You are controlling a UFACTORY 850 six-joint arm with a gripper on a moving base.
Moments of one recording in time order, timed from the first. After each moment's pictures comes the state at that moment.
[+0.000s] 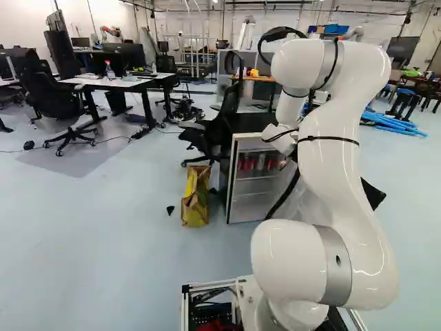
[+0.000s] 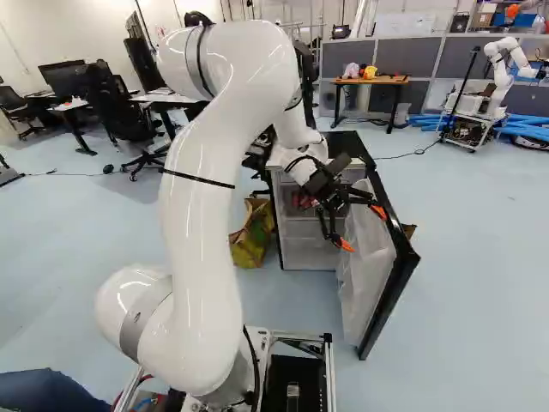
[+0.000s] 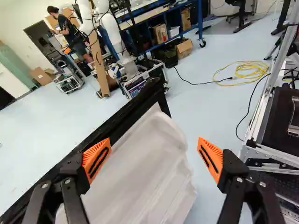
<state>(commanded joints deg) -19.1 -40.6 -63.2 120.0 77.9 0.0</state>
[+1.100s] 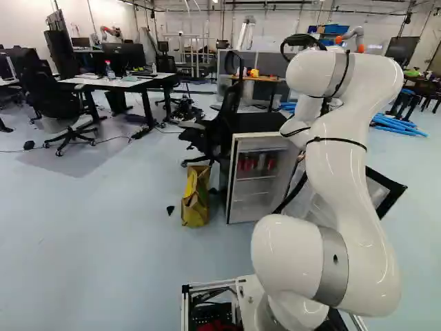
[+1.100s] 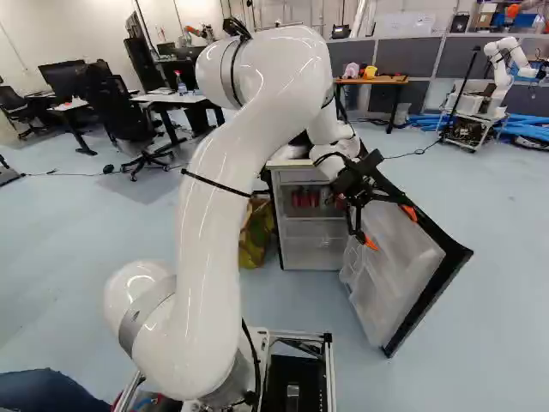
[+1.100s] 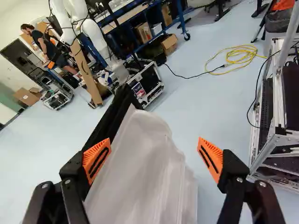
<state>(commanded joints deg) -26.9 -44.6 -72.7 119.8 77.9 0.0</state>
